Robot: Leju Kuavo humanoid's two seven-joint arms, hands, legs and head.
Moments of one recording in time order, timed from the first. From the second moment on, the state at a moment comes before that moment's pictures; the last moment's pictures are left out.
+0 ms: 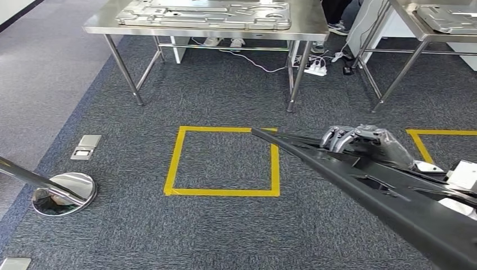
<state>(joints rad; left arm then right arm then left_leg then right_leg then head) -0.10 -0.07 1.34 -0.22 -0.89 -0.14 -0.07 -0.31 -0.33 0.16 -1.79 -0.21 0.55 -0.46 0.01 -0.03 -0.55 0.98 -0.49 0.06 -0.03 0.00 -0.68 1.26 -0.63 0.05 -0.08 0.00</state>
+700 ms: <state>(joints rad) -0.10 -0.07 1.34 -0.22 -0.90 -0.13 -0.07 -0.31 -0.32 0.17 -1.78 -0.21 0.55 -0.45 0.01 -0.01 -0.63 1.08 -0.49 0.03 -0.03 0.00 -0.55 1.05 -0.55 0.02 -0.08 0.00</state>
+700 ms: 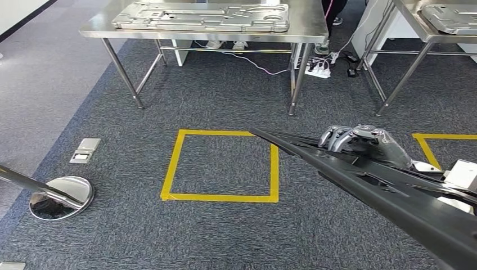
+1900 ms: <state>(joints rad) -0.10 -0.08 1.34 -0.22 -0.90 -0.14 -0.07 -0.32 -0.32 0.17 -1.78 -0.22 0.55 -0.46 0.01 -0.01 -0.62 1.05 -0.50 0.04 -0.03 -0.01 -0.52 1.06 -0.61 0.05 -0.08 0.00</state>
